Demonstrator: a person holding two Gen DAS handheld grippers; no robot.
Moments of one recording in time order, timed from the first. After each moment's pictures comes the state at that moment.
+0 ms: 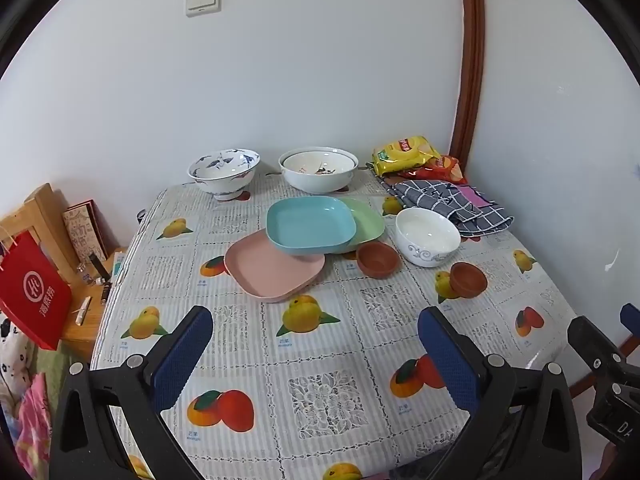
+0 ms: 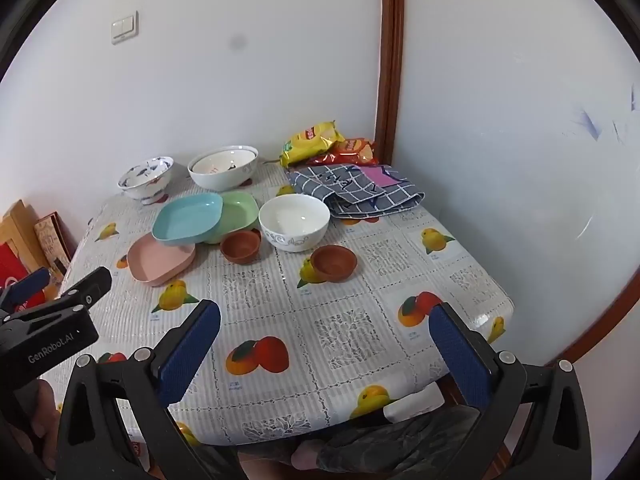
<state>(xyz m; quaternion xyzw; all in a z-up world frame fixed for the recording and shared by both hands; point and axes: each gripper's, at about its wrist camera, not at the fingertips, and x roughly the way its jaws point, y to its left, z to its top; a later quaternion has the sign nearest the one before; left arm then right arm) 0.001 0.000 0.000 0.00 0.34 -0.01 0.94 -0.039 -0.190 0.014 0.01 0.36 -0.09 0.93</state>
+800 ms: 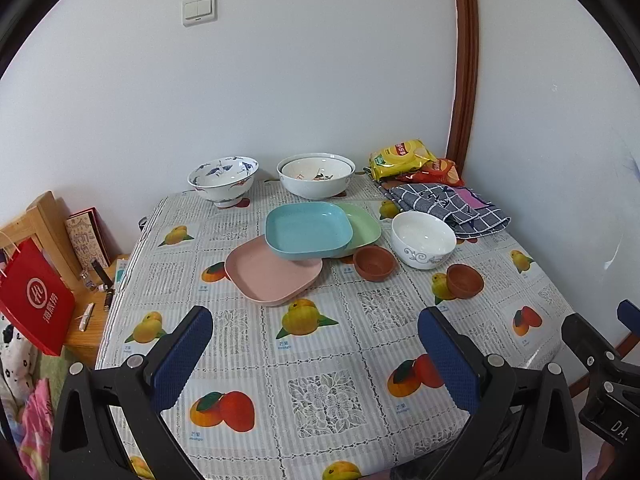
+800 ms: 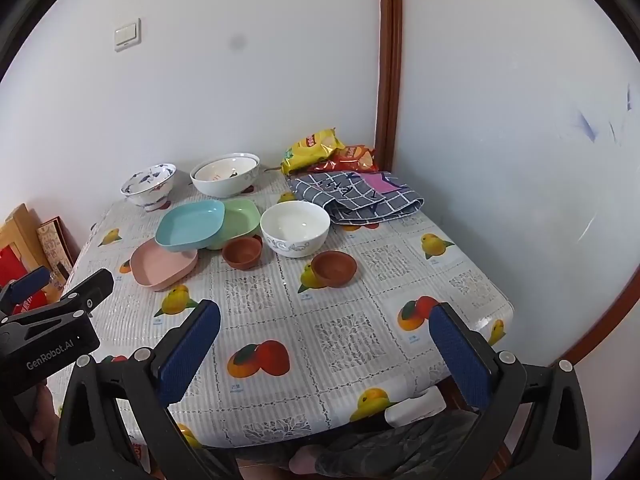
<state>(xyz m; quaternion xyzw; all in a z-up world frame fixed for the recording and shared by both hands) -0.006 -0.006 0.008 0.01 0.33 -0.01 0.94 -0.045 -0.191 0.020 0.00 0.34 -0.08 0.93</state>
